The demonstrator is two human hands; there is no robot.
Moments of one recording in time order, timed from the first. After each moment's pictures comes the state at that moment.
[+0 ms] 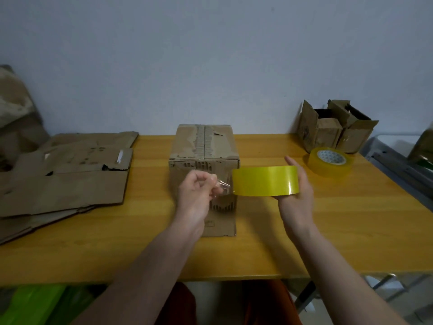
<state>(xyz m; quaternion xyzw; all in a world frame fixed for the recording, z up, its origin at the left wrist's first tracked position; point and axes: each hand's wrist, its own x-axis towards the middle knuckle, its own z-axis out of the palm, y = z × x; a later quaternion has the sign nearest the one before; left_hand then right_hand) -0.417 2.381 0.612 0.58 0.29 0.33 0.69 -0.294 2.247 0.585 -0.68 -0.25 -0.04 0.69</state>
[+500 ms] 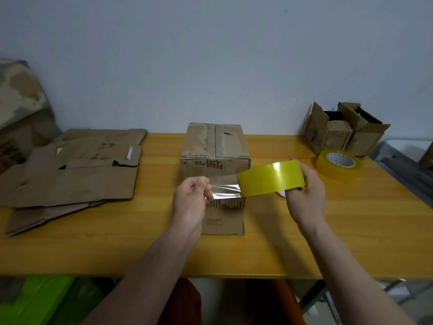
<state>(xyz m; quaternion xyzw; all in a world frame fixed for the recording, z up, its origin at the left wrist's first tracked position) -0.438 2.393 0.607 0.55 0.35 0.35 0.68 -0.289 2.253 0.592 -0.75 -0.27 -0.10 0.59</state>
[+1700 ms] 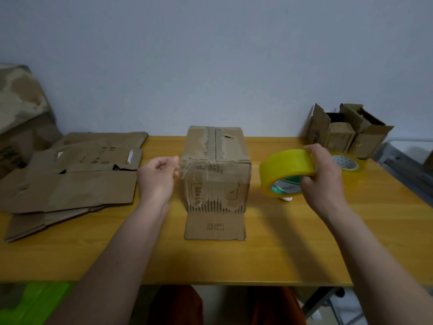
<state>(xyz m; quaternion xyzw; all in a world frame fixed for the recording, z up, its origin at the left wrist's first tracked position) -0.446 2.451 0.640 0.60 0.41 0.44 0.53 -0.259 2.240 0.632 -0.82 -0.35 -0.21 0.40</state>
